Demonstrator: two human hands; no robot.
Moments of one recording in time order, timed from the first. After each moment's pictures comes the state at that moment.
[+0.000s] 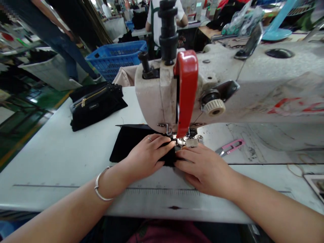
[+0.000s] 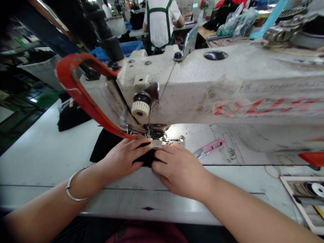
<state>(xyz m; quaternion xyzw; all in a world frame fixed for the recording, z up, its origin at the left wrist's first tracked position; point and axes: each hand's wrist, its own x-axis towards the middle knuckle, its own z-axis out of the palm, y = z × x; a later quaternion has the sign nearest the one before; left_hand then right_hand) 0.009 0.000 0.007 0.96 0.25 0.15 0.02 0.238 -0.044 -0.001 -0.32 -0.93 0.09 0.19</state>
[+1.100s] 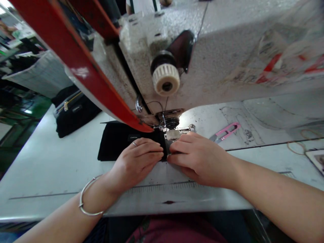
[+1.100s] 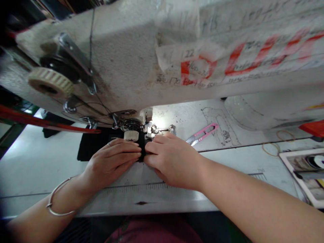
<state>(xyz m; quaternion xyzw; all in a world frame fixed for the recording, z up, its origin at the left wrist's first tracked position) 0.002 -0.014 0.004 0.93 0.23 0.24 0.15 0.245 -0.041 0.003 -0.30 -0.93 0.12 0.19</state>
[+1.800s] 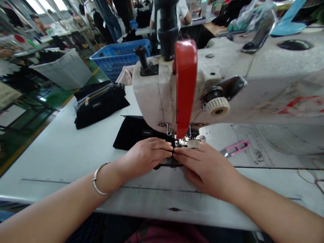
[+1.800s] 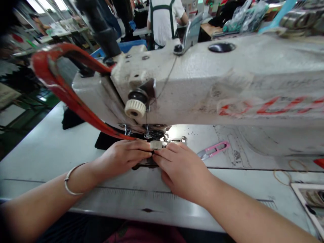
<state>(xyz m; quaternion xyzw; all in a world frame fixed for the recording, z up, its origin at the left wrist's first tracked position) -0.001 0.007 0.005 0.95 0.21 0.20 0.10 0.241 -0.043 -0.003 -0.35 -0.91 0.09 0.19</state>
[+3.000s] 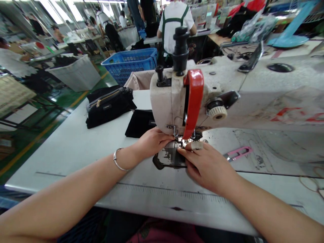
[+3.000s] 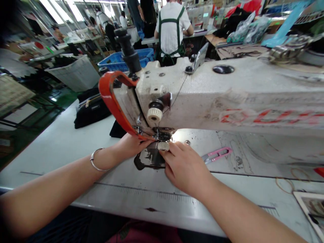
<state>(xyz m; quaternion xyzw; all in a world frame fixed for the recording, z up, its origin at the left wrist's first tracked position) 0.006 0.048 -0.018 0.92 0.30 0.25 0.08 0.235 -0.036 -0.008 -0.41 -0.89 0.07 0.18</state>
